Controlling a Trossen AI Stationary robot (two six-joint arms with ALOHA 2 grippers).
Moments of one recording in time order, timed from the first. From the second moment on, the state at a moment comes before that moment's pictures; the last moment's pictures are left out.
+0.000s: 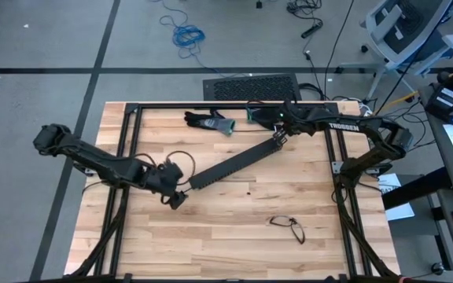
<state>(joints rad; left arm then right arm) -0.30 1.12 0.65 -0.52 -0.19 -0.86 -0.64 1.46 0.83 -0.55 0.31 0.19</state>
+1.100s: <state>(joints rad) -0.07 1.42 0.56 -0.44 -0.19 -0.72 -0.67 1.53 0.63 -0.31 0.29 0.39</state>
